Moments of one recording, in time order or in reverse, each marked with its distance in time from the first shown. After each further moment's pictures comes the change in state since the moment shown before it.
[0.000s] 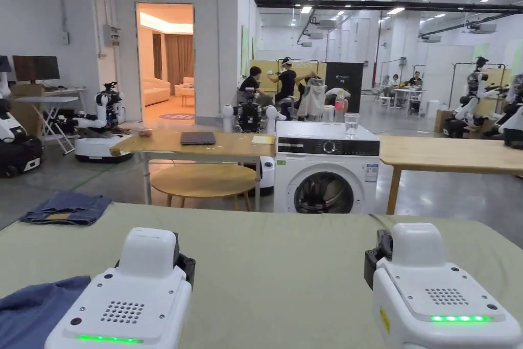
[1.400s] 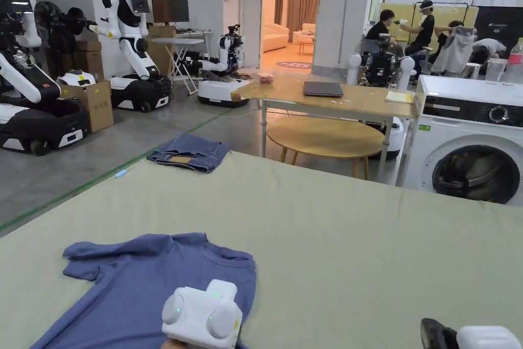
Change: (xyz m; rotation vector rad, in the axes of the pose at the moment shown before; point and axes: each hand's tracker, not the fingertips) left arm -0.148 -0.239 -0.273 -0.967 0.073 0.036; right arm -0.122 -0.103 -0.134 -0.263 0.316 0.041
